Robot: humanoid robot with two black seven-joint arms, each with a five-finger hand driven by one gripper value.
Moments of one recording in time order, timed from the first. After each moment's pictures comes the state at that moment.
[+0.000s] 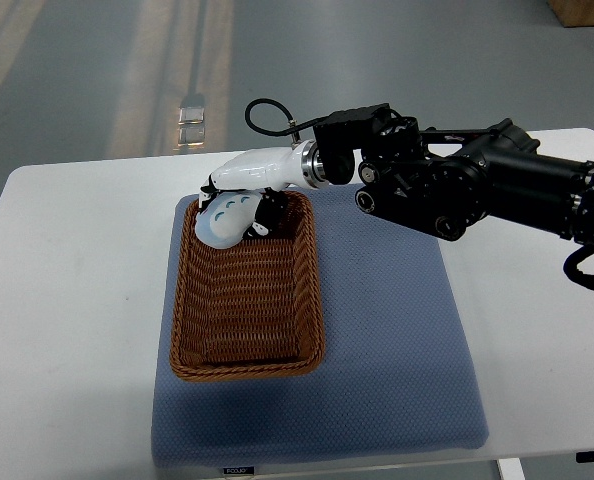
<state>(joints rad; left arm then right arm) -0.17 0.00 -0.12 -0.08 0.07 -0.04 -0.04 1.35 -0.01 -0.05 0.79 -1.32 0.18 0.29</state>
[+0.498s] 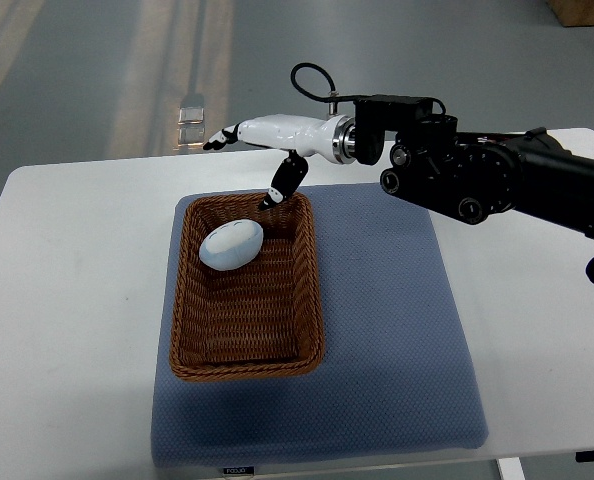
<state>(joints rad) -0.17 0.00 -0.12 -0.08 0.07 -0.04 -0.04 1.31 -0.12 0.06 0.79 -1.10 0.07 0.27</state>
